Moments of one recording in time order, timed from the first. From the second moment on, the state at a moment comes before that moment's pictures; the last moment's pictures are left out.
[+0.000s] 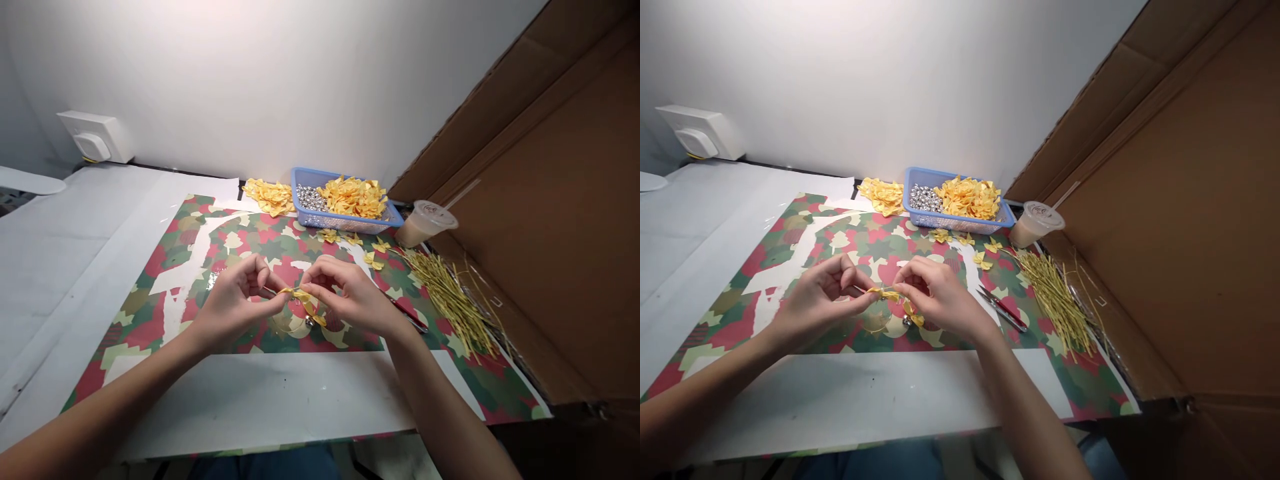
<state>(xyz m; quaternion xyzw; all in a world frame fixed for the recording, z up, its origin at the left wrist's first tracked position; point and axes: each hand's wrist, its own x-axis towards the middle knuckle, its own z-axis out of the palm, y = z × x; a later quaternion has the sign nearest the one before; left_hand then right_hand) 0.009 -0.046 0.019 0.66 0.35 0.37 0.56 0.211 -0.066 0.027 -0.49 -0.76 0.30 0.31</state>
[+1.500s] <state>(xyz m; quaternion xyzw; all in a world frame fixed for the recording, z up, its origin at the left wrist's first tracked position) 0.010 -0.039 0.015 0.60 0.35 0.44 0.58 0.198 -0.068 0.022 -0.49 -0.59 0.38 0.52</state>
